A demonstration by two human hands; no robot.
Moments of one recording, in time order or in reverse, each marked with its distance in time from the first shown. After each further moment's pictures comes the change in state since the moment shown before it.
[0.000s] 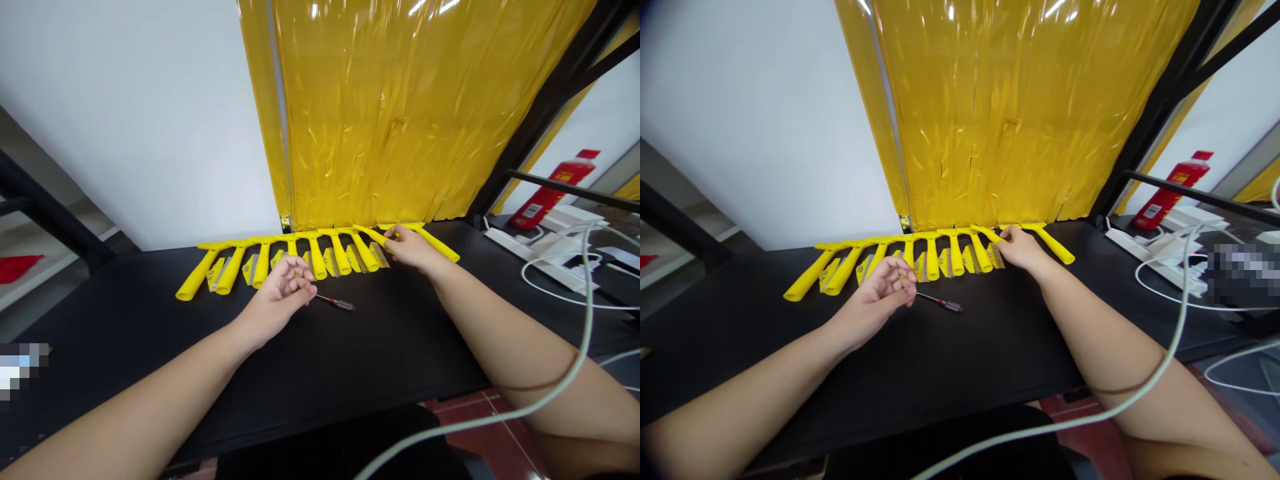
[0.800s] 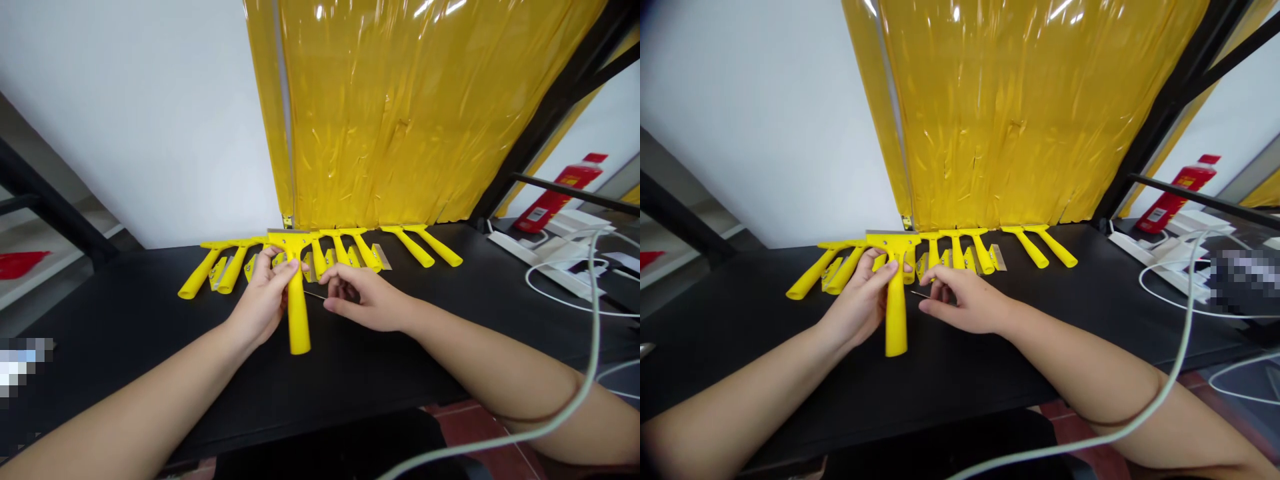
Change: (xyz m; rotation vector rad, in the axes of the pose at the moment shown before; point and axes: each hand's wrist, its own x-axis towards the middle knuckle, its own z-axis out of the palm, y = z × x) left_hand 0.004 0.018 0.012 -0.113 0.386 -0.077; right_hand -0.107 -0.082 0.031 0.424 -0.493 -0.768
